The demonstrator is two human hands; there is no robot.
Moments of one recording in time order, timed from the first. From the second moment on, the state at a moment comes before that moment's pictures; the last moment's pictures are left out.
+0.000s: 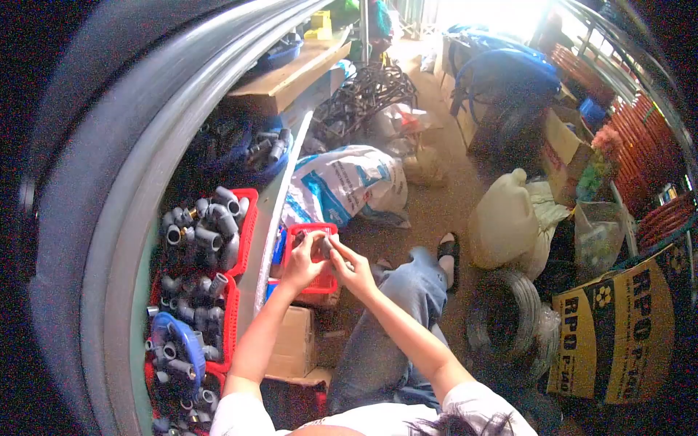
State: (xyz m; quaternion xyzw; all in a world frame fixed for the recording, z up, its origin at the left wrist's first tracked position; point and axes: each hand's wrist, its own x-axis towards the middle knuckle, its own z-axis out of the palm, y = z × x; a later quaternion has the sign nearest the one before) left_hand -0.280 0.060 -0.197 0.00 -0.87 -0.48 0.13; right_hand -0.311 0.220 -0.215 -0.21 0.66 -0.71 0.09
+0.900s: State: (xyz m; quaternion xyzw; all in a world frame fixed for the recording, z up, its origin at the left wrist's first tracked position) left_hand -0.273 0.061 -0.178 0.04 -0.90 -0.40 0.14; right_hand -0.325 0.232 -0.218 -0.19 0.62 -0.74 0.20
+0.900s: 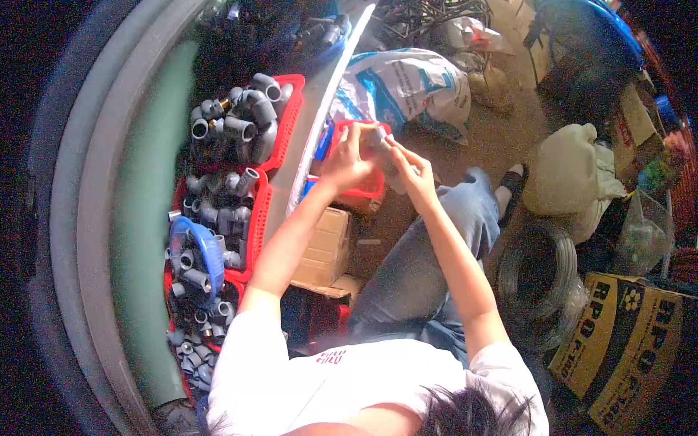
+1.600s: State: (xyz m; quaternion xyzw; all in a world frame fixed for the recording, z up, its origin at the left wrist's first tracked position) left_hand -0.276 0.061 -0.188 0.00 -0.94 -0.28 0.22; right_hand -0.330 0.229 -0.202 -0.05 0.47 -0.81 0.34
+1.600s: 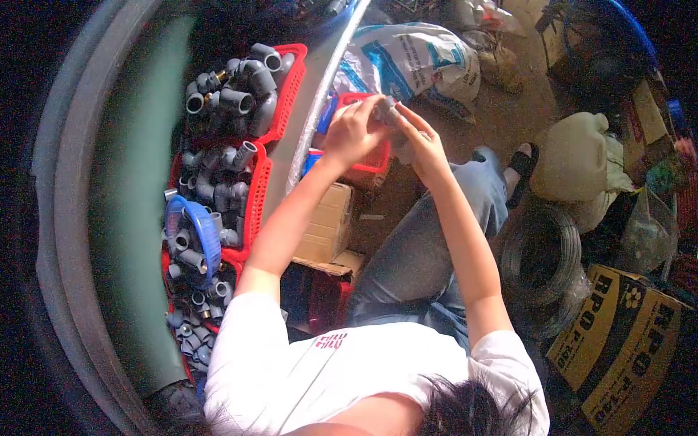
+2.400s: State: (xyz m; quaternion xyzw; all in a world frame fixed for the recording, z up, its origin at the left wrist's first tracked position) left_hand -0.272 0.056 -0.172 0.02 -0.90 -0.31 0.29; right_hand -0.358 0.239 -0.269 0.20 0.43 -0.80 0.37
